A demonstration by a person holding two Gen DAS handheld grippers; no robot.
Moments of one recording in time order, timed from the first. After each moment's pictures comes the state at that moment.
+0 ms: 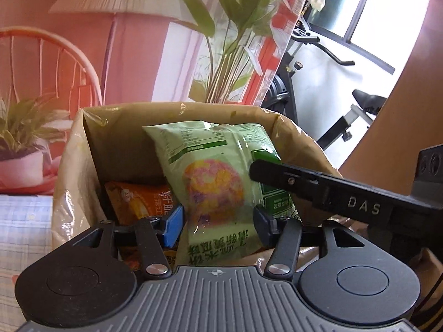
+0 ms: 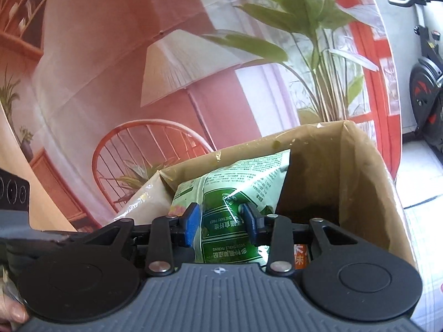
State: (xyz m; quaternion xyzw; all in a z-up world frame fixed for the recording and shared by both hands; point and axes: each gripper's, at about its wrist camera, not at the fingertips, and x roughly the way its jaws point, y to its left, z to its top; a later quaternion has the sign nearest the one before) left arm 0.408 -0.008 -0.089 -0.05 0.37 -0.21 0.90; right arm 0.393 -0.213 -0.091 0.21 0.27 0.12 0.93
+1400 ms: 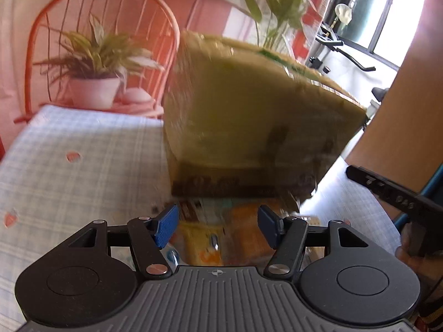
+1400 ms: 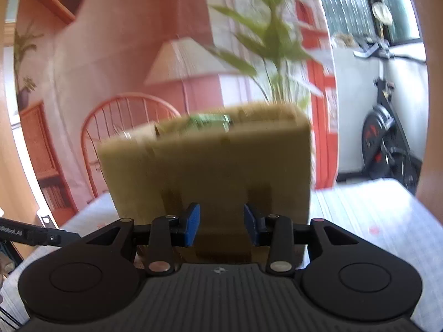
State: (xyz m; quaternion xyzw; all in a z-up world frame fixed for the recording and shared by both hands) left arm 0.247 0.070 -0.173 -0.09 0.35 -0.14 0.92; right arm 0.202 -0.177 -0.151 0.11 0.22 0.03 0.97
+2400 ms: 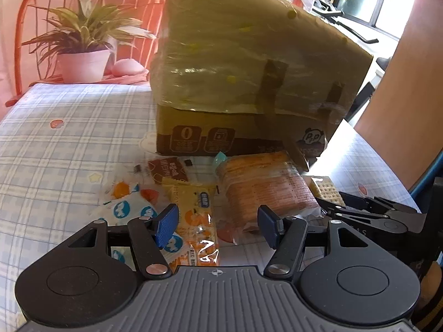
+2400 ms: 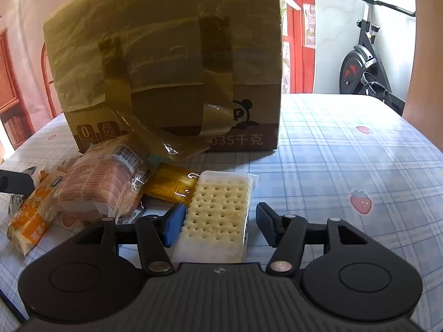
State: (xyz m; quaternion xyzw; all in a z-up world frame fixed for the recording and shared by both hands) left arm 0.237 0.044 -0.219 -0.06 0.39 -0.14 0.91; right arm 0.209 -0.173 -0.263 0.07 0.35 -0.01 0.94
